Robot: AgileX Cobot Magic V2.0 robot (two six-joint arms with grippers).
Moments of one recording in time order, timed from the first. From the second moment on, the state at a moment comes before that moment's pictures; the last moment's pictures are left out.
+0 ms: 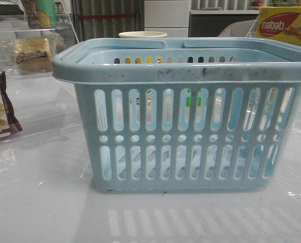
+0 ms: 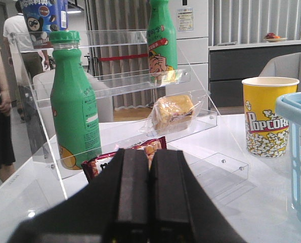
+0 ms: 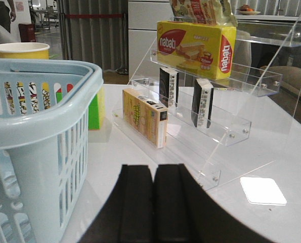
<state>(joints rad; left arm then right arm) -0.06 -0.01 0.01 -0.02 -0.04 0.09 -0.01 -0.01 0.03 0.01 0.03 0.02</state>
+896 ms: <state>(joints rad) -0.06 0.06 -0.39 -0.02 0.16 0.09 -0.01 0.01 -0.36 0.00 0.27 0.02</state>
